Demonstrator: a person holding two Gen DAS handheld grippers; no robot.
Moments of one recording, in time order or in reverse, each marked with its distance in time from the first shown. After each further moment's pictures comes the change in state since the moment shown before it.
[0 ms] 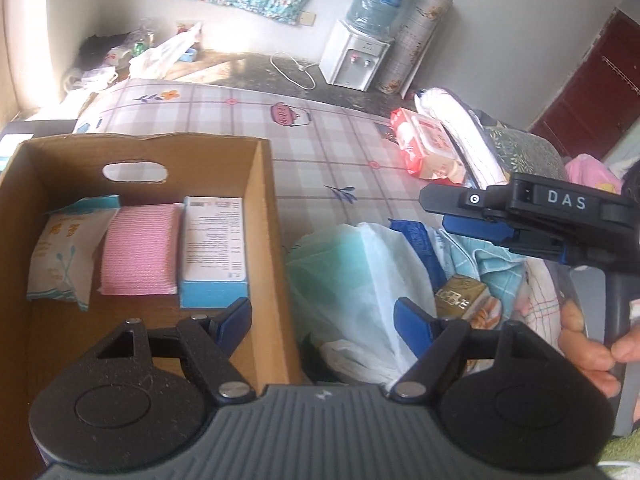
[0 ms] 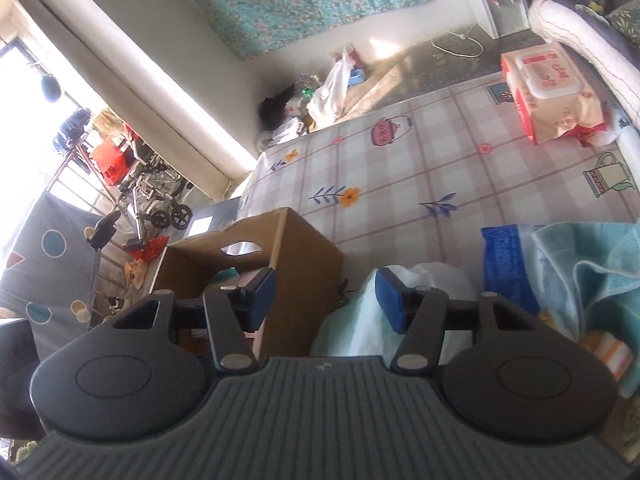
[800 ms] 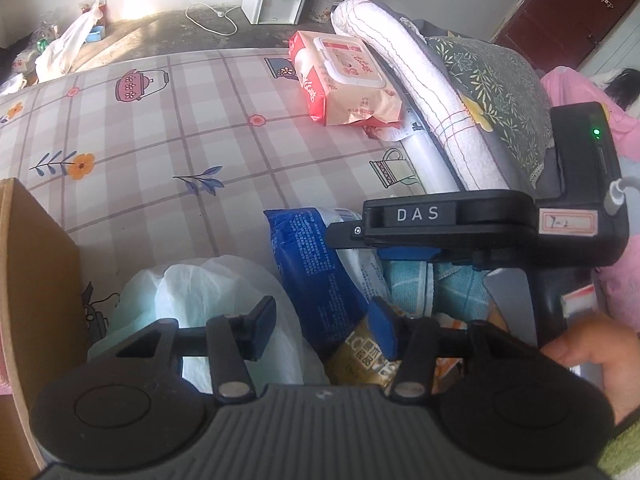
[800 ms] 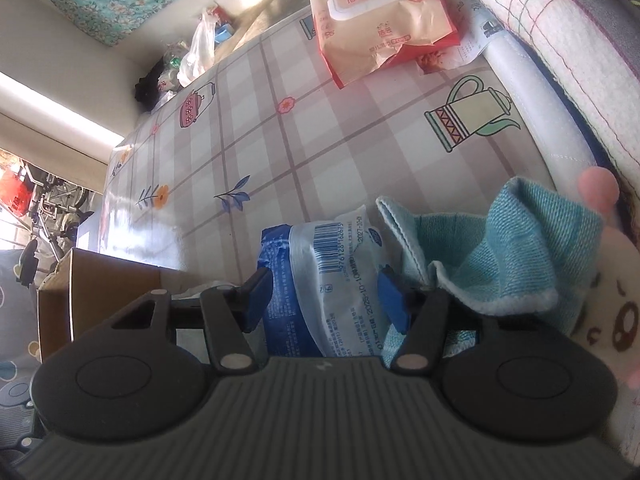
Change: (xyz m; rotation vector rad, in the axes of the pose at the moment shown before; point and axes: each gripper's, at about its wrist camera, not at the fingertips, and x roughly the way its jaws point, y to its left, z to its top) left arm 0.153 -0.114 0.053 0.162 0.214 -0.060; right arm 0.079 -0.162 0.029 0.233 0.179 -0.231
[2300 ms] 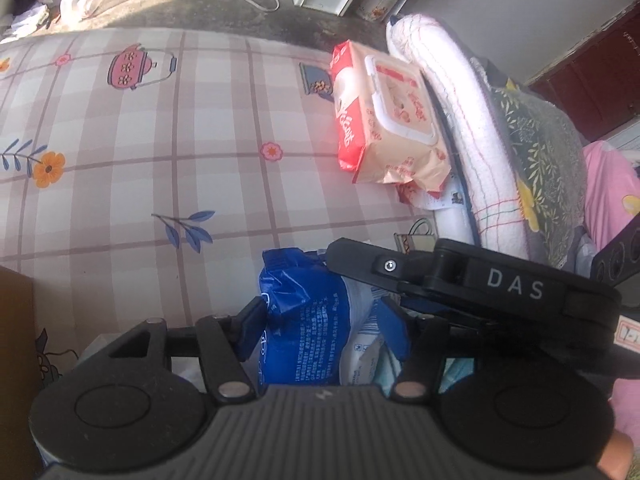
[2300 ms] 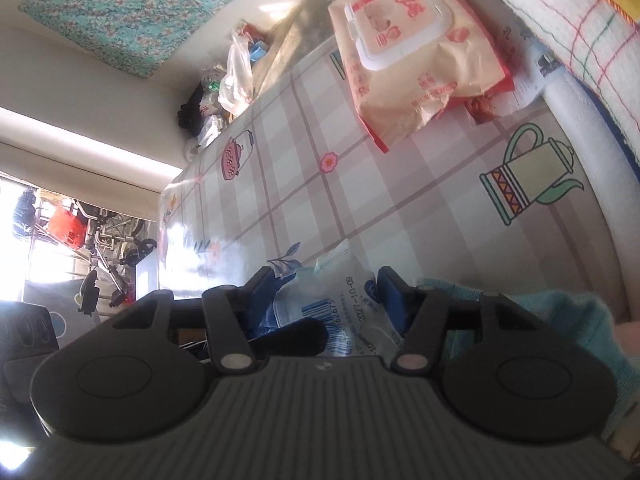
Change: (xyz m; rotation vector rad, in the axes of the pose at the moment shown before) left arm 0.045 0.026 0.077 -0.219 0.006 -0.053; right arm 0.013 -0.004 0.061 0.077 -0.020 0.211
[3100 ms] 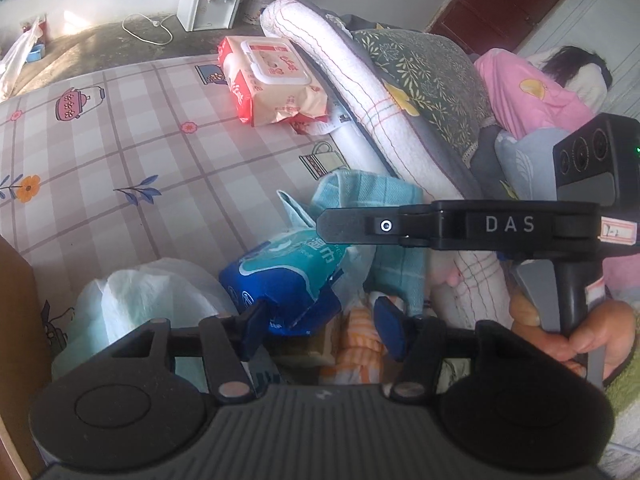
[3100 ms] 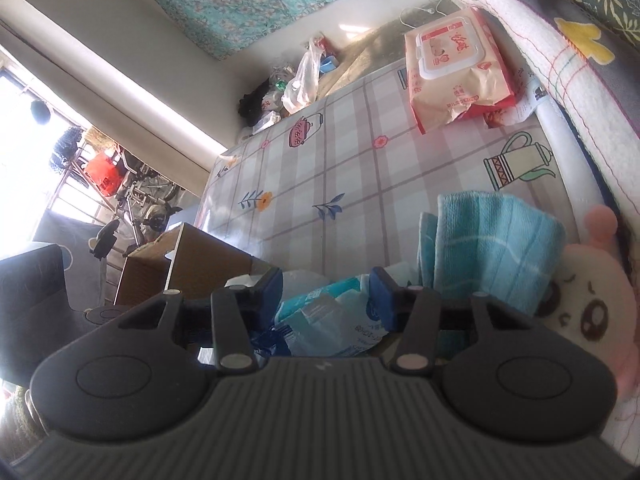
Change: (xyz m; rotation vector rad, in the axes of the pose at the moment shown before) left arm -0.063 -0.022 -0.103 0.342 0.018 -0.126; right arm -0.098 -0.001 -0.089 -0.248 -0.058 0.081
